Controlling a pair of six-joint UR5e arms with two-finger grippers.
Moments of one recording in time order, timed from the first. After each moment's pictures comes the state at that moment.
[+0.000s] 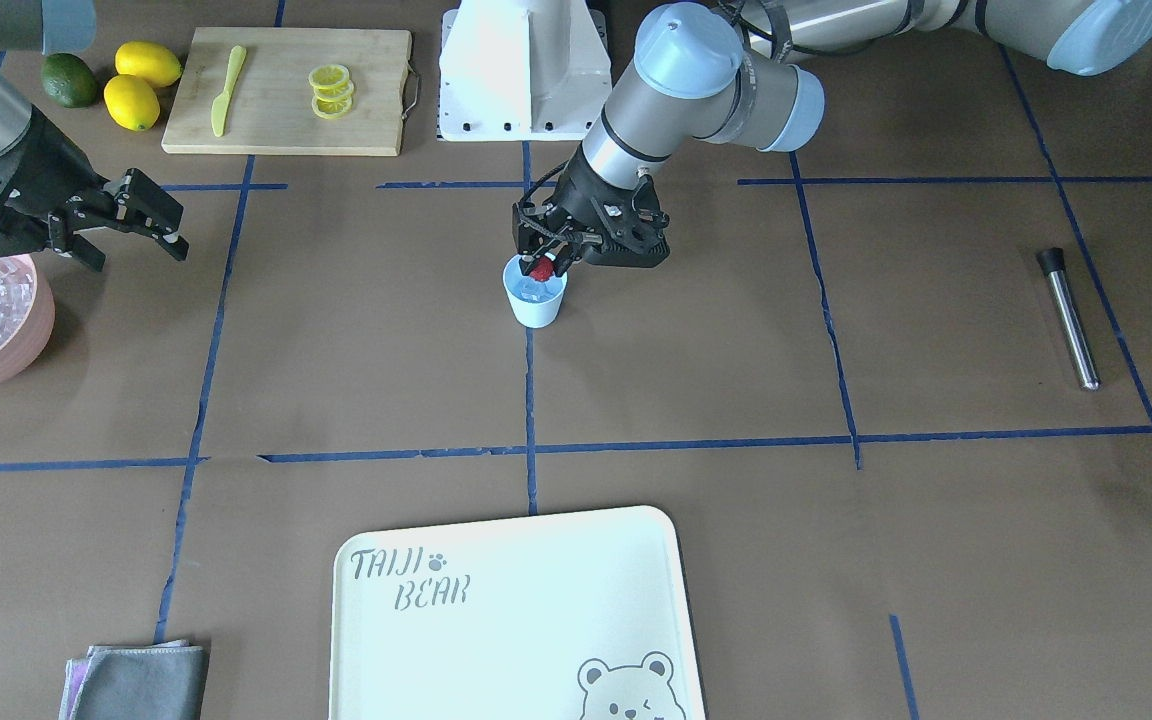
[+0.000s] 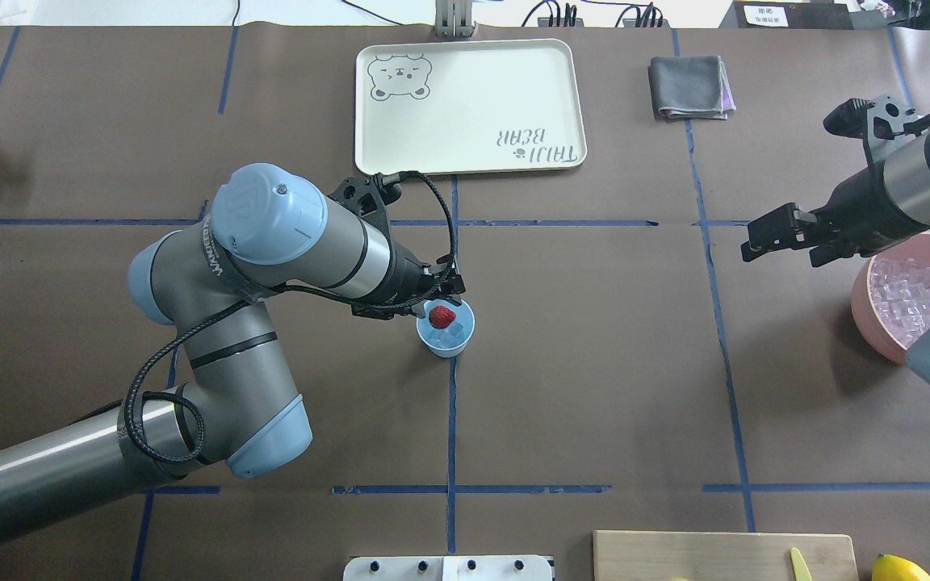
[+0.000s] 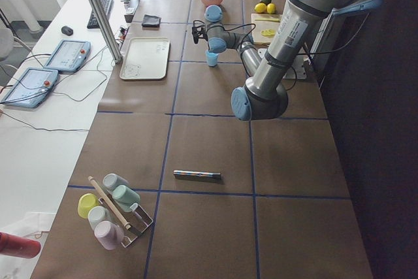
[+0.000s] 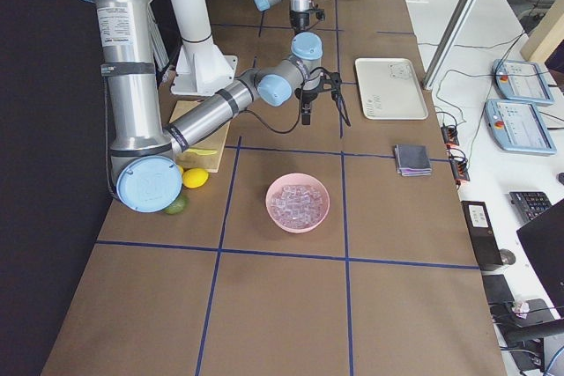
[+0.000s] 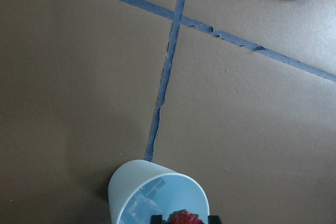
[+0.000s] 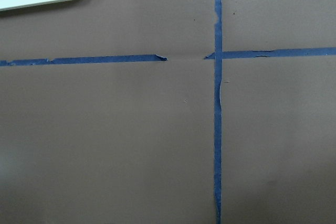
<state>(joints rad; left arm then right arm) -0.53 -2.23 -1.66 -2.02 -1.97 -1.57 0.95 -1.48 2.06 -1.41 2.25 0.93</state>
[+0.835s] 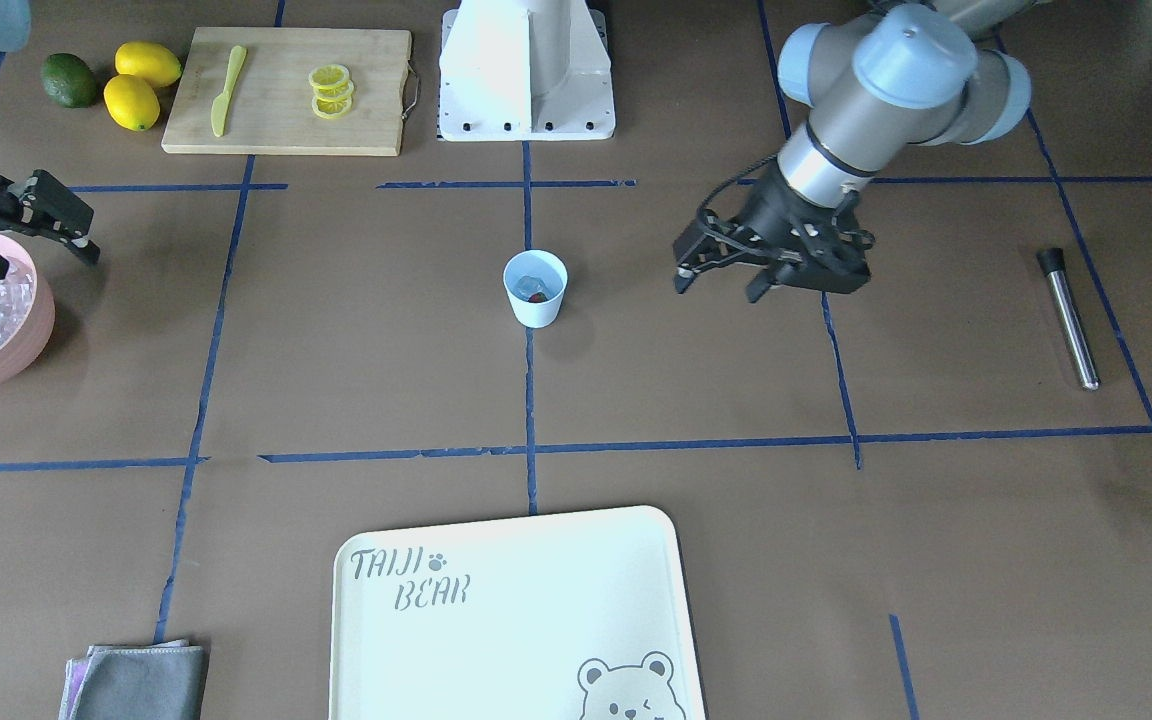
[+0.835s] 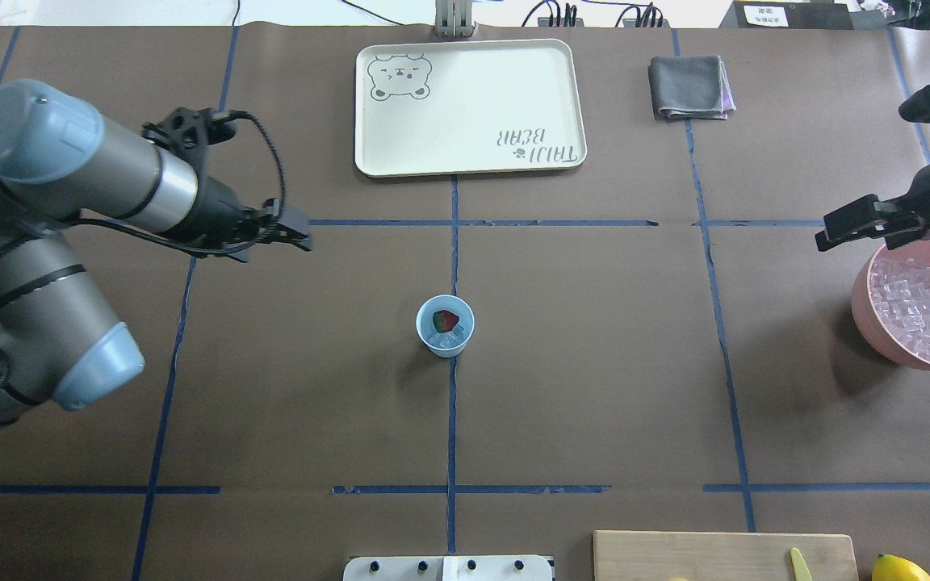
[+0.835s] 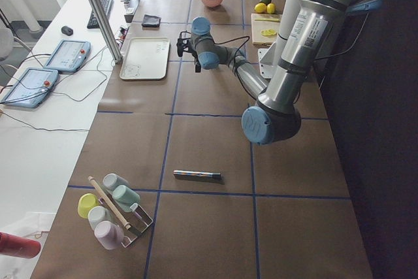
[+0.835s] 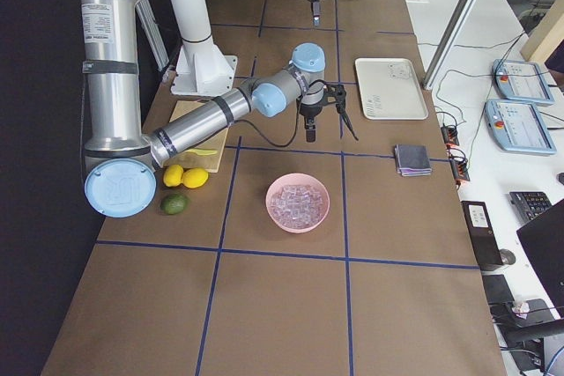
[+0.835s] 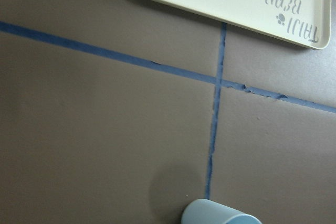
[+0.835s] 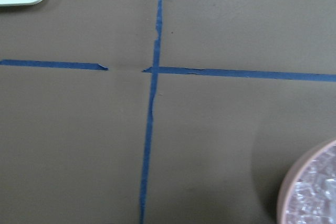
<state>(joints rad) -0.80 -1.89 -1.82 -2.00 -2.13 -1.14 1.09 -1.57 2.06 -1.46 2.26 0.66</state>
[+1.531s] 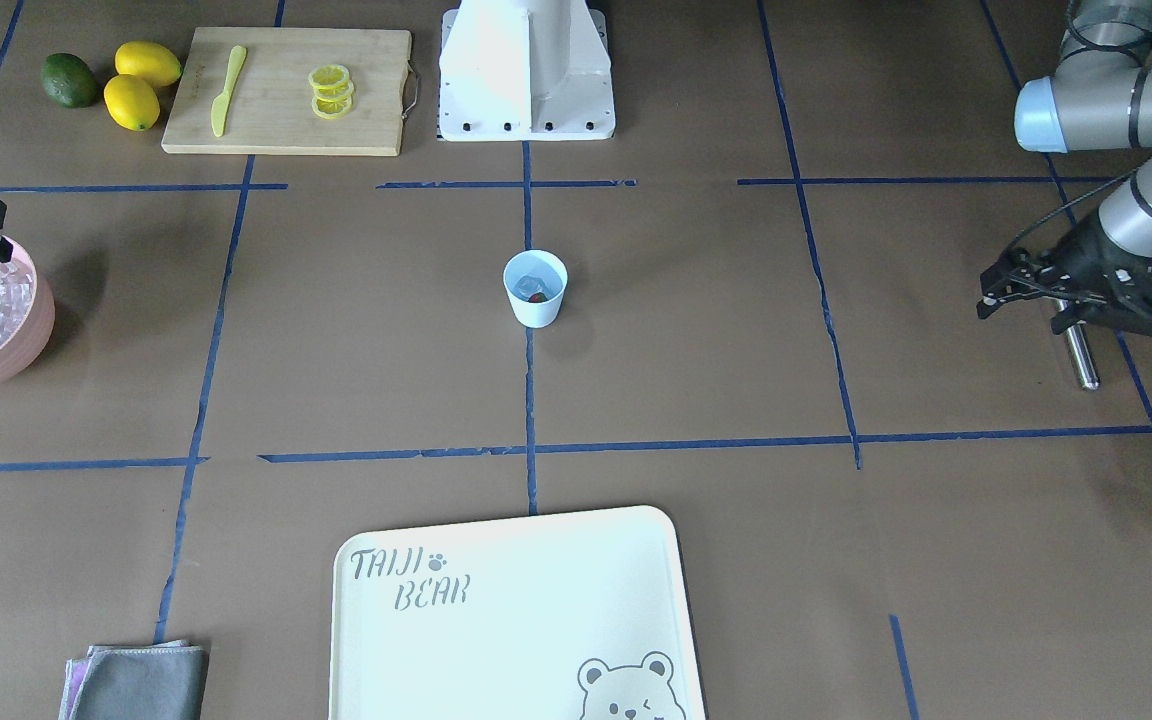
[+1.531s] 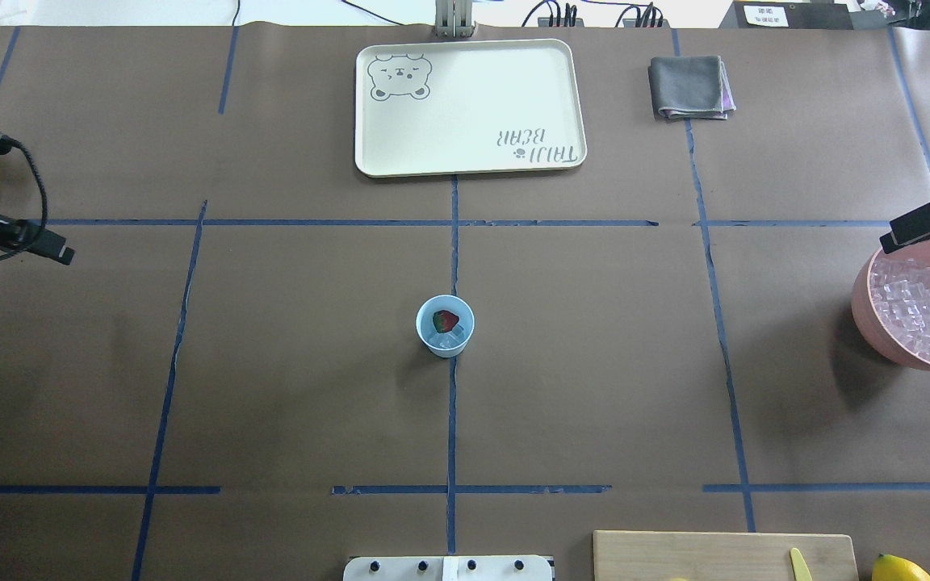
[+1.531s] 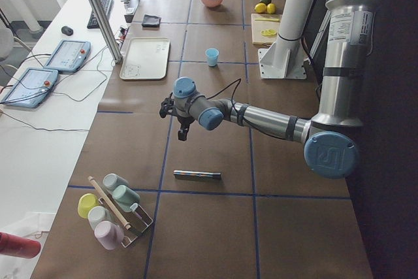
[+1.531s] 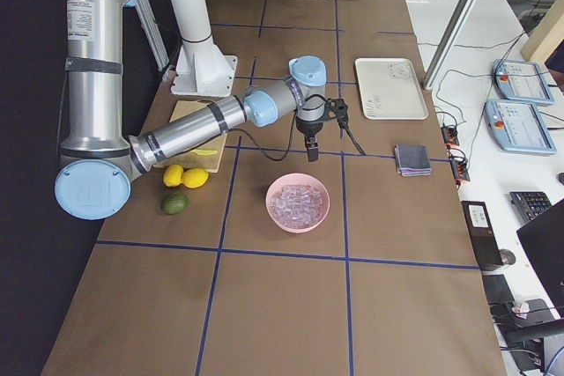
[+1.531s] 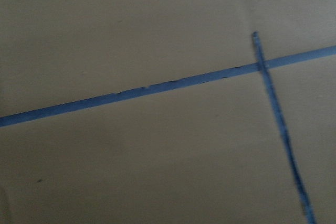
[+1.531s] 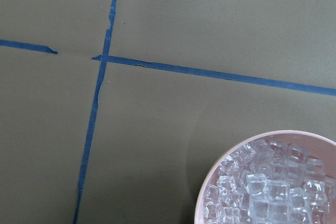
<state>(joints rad) -1.11 -1.60 -1.63 -2.01 -2.29 -0.48 1.17 -1.62 2.05 -1.51 2.26 0.47</state>
